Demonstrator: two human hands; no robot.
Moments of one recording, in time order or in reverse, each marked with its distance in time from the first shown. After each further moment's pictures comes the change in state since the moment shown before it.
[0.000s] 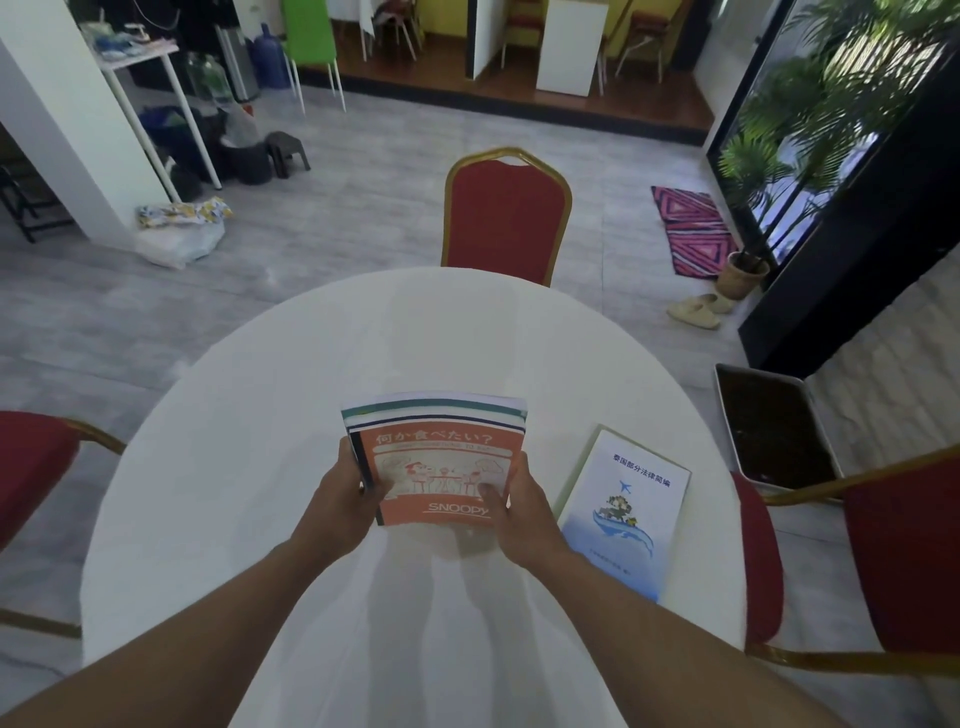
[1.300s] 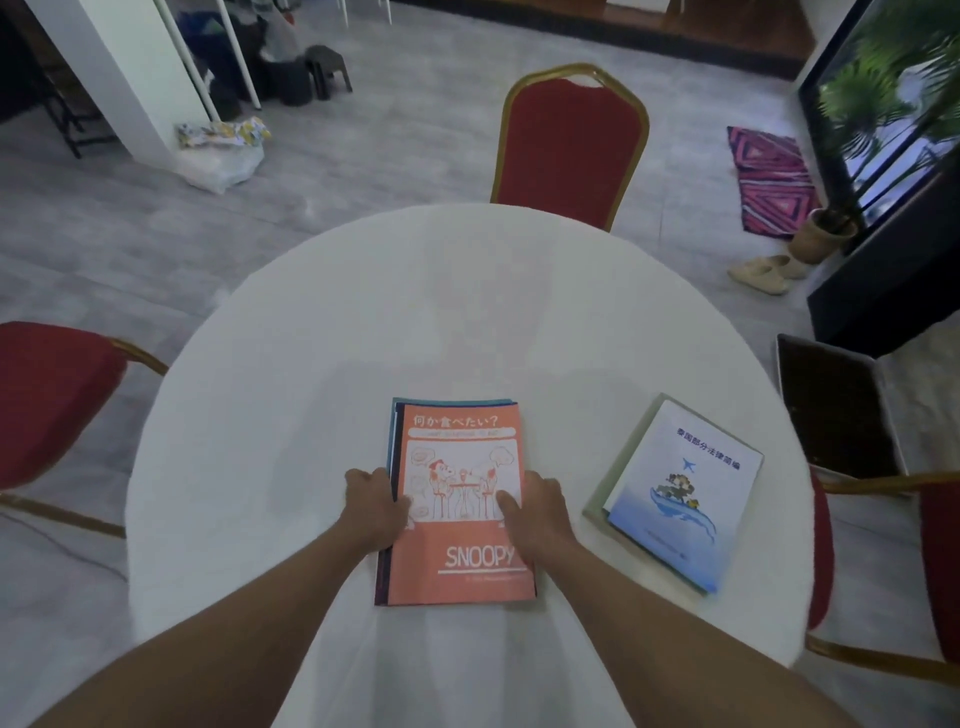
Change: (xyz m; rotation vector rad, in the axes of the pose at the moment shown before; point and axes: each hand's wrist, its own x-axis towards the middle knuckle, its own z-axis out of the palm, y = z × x) left_hand -0.010 -0.077 0.034 0.309 -0.115 -0.592; right_hand 0.012 0.037 0.064 -0.288 -0.082 0.358
